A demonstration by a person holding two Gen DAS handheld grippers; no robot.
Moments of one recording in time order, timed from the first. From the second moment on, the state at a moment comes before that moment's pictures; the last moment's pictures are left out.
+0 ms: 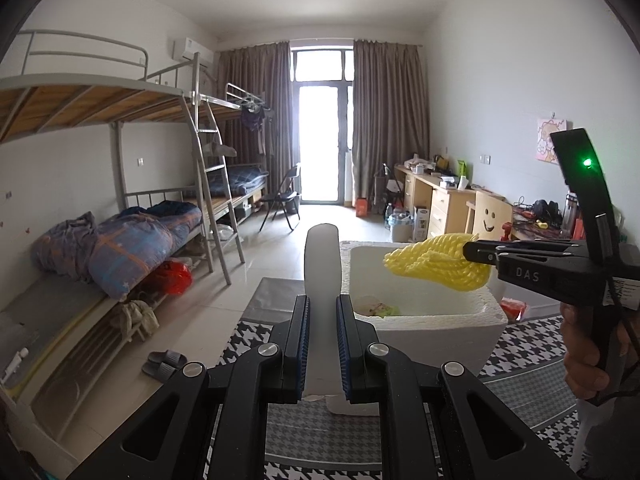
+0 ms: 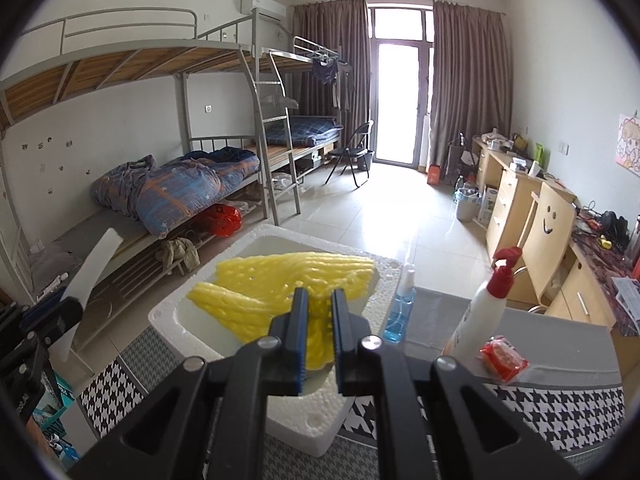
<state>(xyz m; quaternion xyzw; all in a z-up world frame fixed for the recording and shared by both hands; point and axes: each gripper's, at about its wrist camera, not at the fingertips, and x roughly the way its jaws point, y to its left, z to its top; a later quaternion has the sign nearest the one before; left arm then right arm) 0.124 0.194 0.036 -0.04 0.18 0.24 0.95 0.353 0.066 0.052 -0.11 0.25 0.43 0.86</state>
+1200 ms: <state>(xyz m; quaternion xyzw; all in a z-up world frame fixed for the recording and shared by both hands) 0.160 0.196 0.048 -0.03 0.19 0.19 0.96 0.351 0.044 0.058 -0.11 0.22 0.42 0.87</state>
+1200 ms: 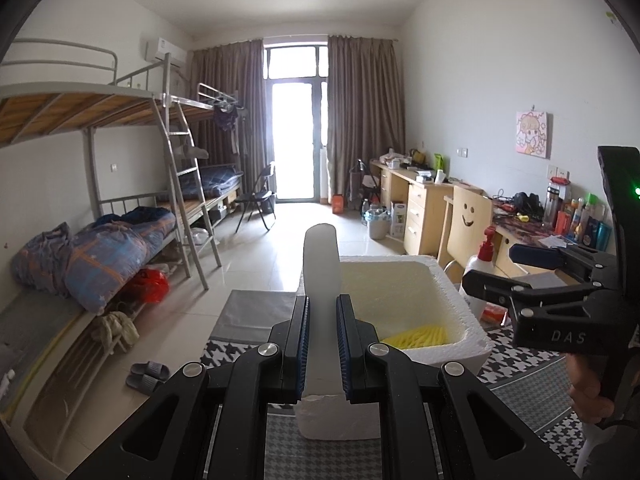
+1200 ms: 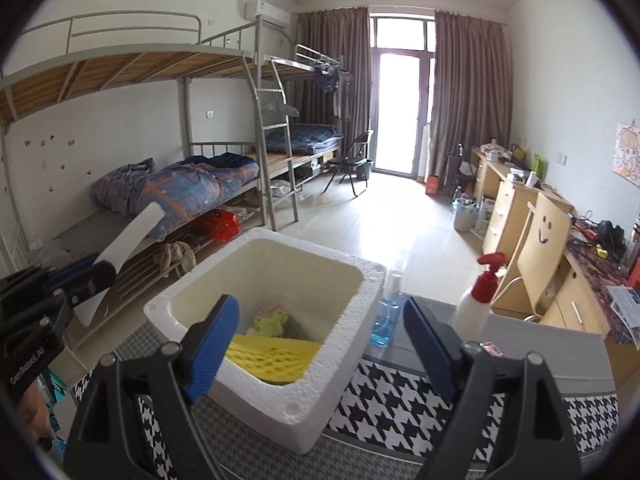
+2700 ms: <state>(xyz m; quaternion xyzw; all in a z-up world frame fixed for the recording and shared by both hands) 0.242 0.198 0.033 -0.06 0.27 0.14 0.95 0.351 -0.054 0.047 -0.07 0.22 0.34 0.91</state>
